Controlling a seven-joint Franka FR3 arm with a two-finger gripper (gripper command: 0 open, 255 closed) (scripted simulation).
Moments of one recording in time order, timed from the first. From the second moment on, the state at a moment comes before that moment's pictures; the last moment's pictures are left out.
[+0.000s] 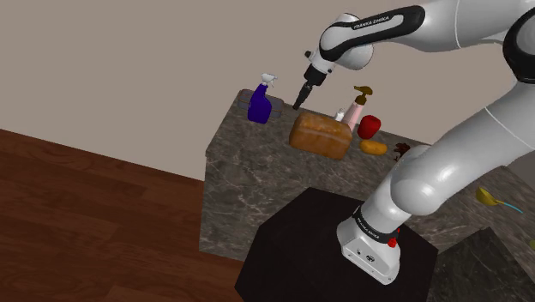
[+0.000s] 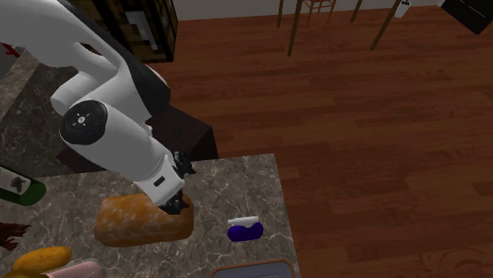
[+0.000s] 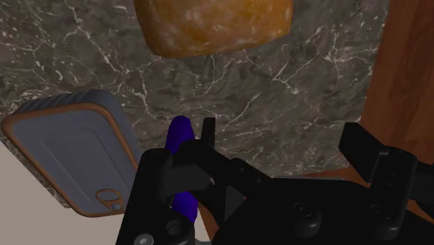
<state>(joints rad) 0.09 -0.26 -0.36 -2.40 0.13 2.26 -0.81</state>
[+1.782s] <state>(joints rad) 0.10 0.29 -0.38 -2.04 0.64 2.41 -1.44</state>
